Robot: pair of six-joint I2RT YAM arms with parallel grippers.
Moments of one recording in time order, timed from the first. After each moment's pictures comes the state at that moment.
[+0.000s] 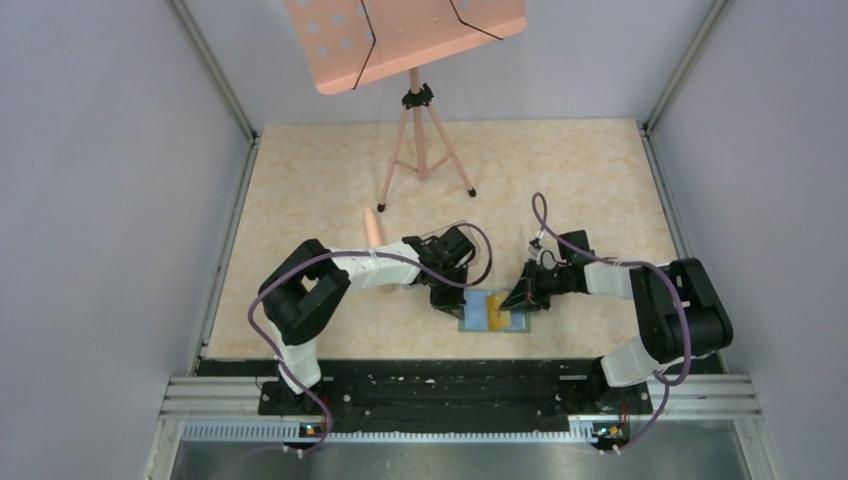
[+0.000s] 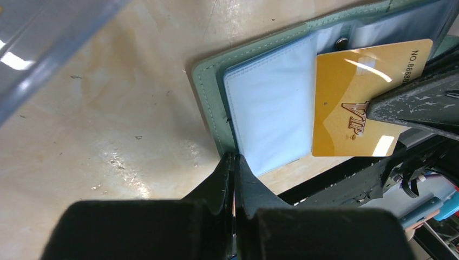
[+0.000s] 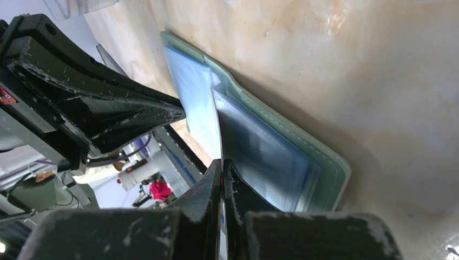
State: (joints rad) left arm -0.90 1.84 1.14 -0.48 0.23 -0.78; right arm 0.19 1.51 0.51 -0.13 -0.86 0.53
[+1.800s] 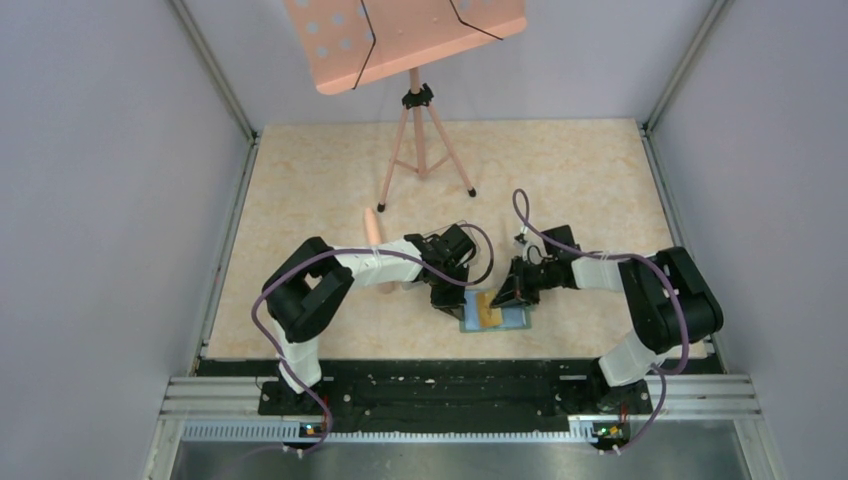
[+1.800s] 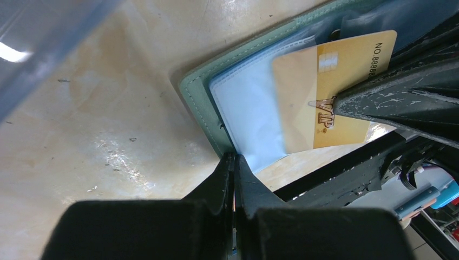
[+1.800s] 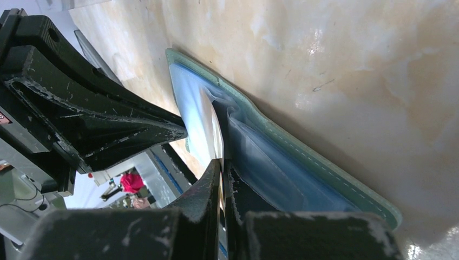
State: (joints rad) left arm -0.89 1.87 1.16 -0.51 0.27 -0.76; right arm 0.29 1.59 0.57 -0.09 -0.82 0.48
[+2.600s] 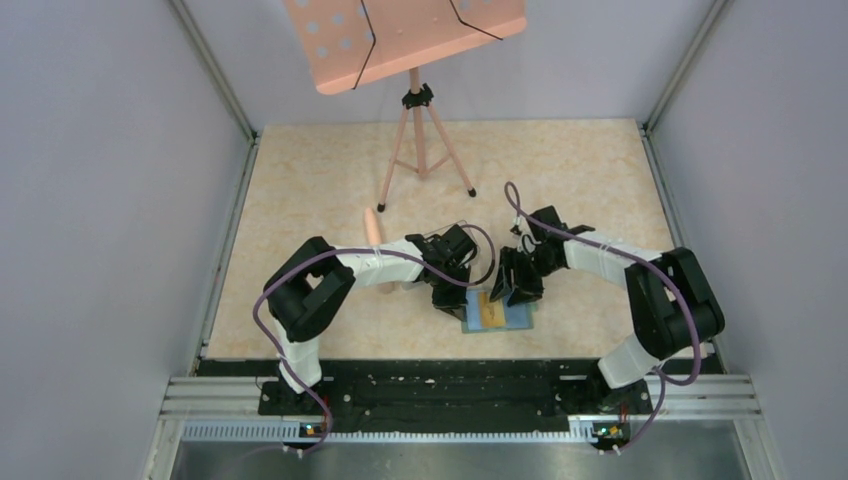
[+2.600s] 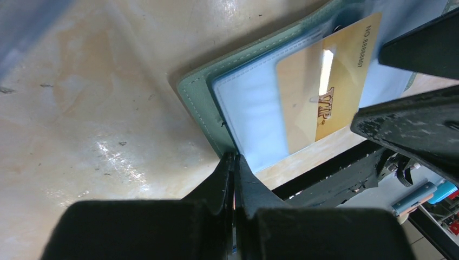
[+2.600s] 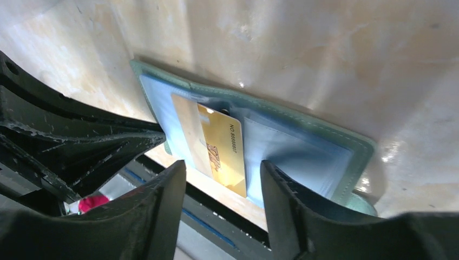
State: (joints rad) left arm -0.89 1.87 1.17 -0.50 0.29 -0.76; right arm 0.37 1.56 0.81 -0.53 -0.51 0.45
